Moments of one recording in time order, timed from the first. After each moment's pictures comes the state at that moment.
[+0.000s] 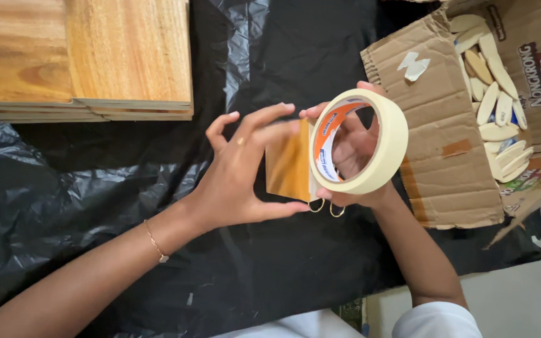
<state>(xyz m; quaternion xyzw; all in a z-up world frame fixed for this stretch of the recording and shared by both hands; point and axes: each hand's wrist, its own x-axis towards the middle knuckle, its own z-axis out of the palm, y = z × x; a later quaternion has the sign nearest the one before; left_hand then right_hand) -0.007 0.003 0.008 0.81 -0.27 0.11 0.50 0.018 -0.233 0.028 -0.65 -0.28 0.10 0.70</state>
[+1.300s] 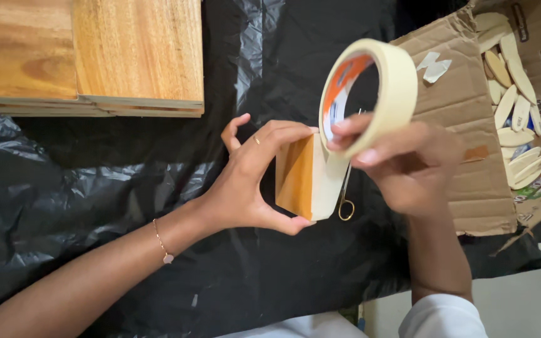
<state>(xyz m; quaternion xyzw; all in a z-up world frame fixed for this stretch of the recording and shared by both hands) -0.005 0.002 0.001 0.76 -0.26 0.04 0.59 0.027 -0.227 0.083 -0.74 -0.34 0.01 0.58</state>
